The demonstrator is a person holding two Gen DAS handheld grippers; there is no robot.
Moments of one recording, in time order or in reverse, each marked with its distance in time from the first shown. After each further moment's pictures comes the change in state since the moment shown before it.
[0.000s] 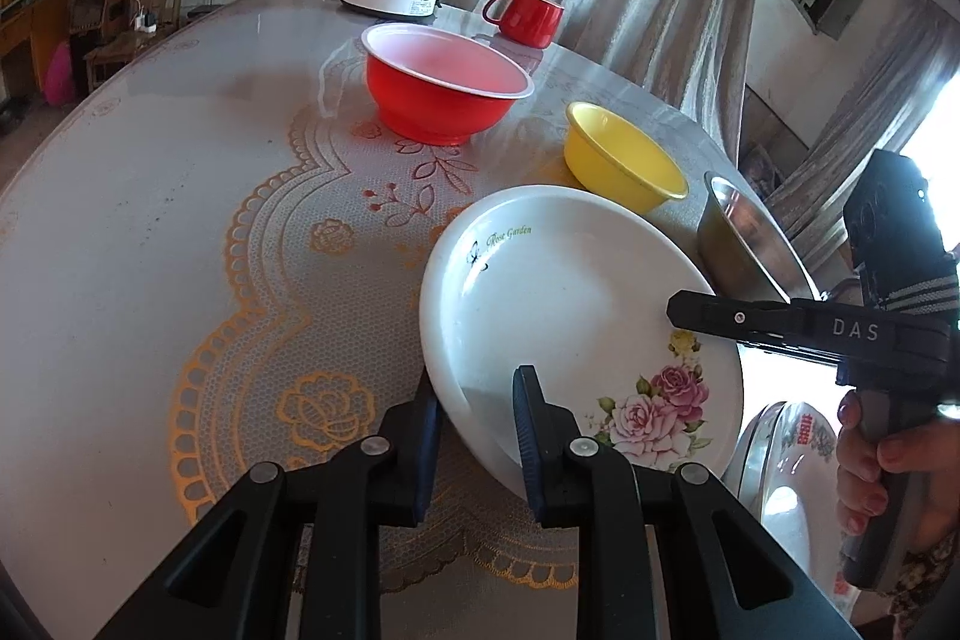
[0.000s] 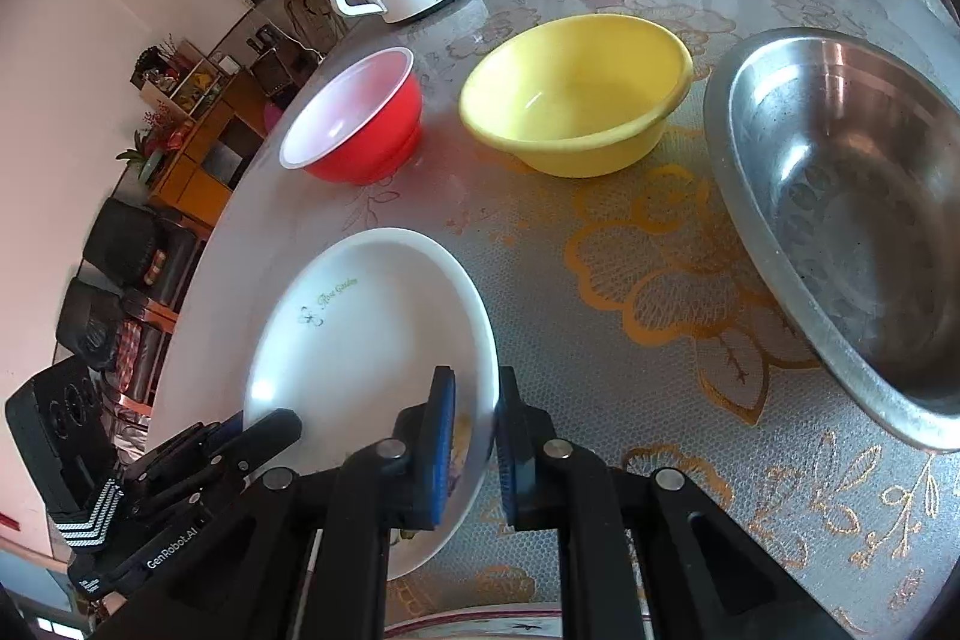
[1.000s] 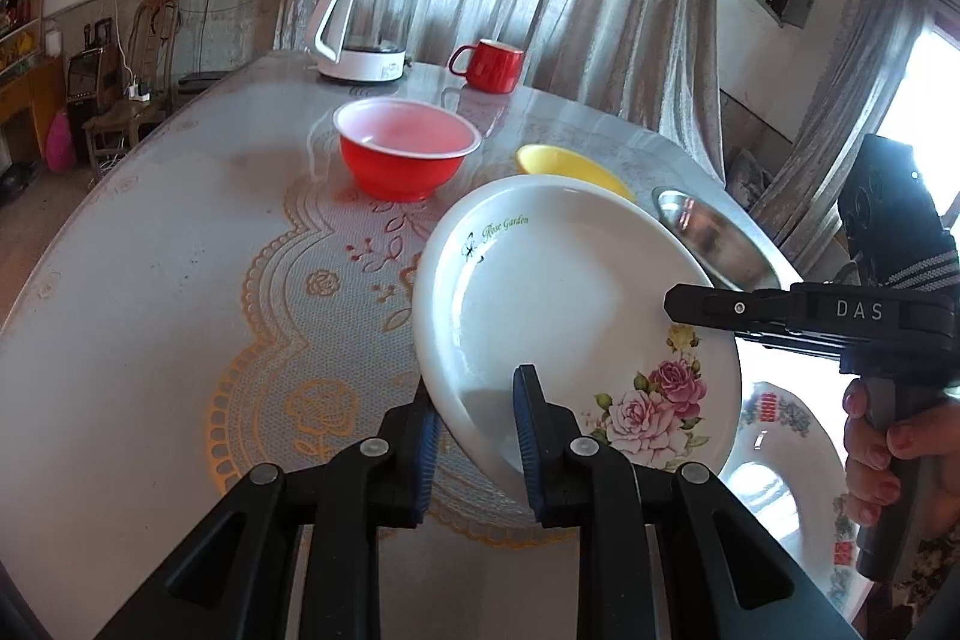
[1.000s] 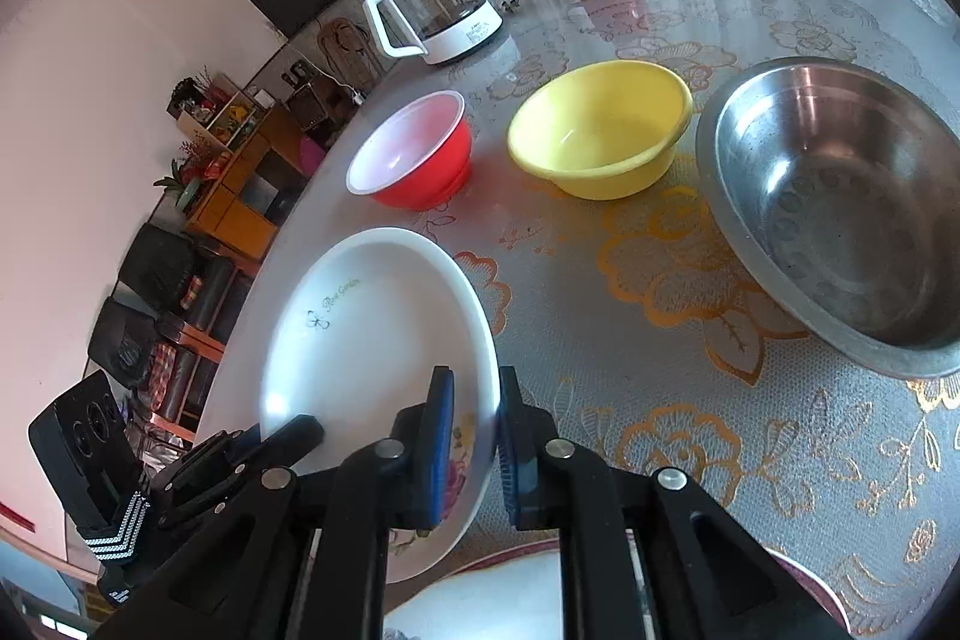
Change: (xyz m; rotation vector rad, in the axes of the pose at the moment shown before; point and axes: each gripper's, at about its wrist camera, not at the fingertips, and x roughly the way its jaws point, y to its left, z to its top) left arm -0.038 -0.031 -0.008 0.120 -0.122 0.024; right arm -0.030 0.011 -0.013 -0.004 -0.101 0.077
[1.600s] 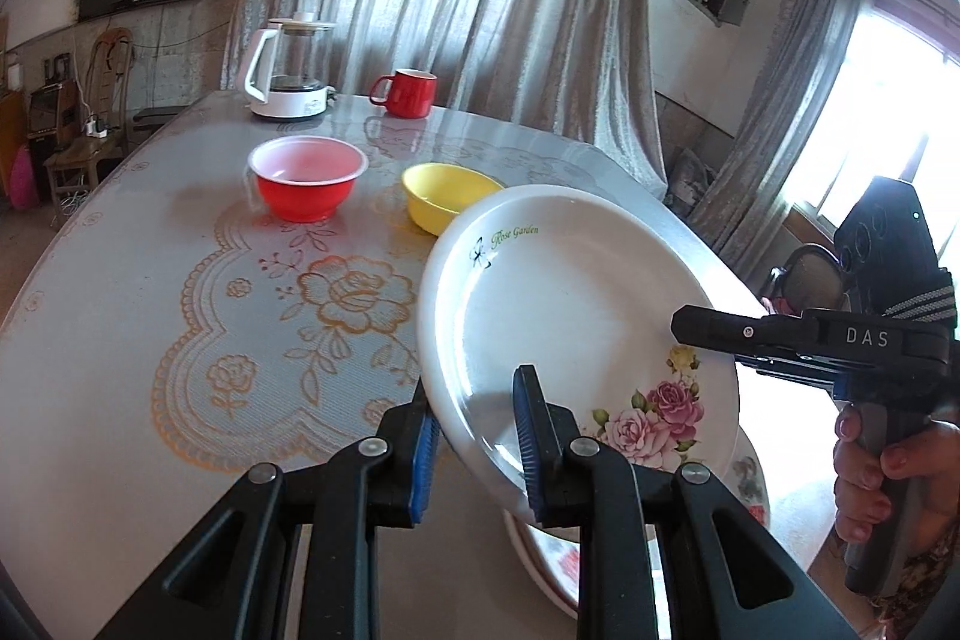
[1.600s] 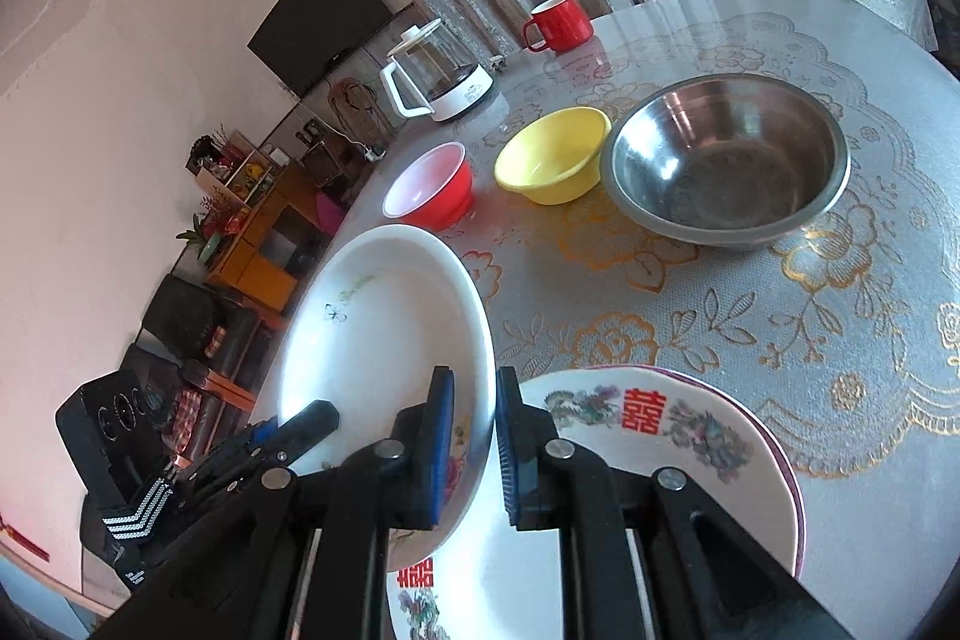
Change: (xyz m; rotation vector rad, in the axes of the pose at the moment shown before) left arm -0.045 -0.060 -0.021 0.085 -0.045 -0.110; right arm -0.094 -0.012 -0.059 0.062 -0.139 0.042
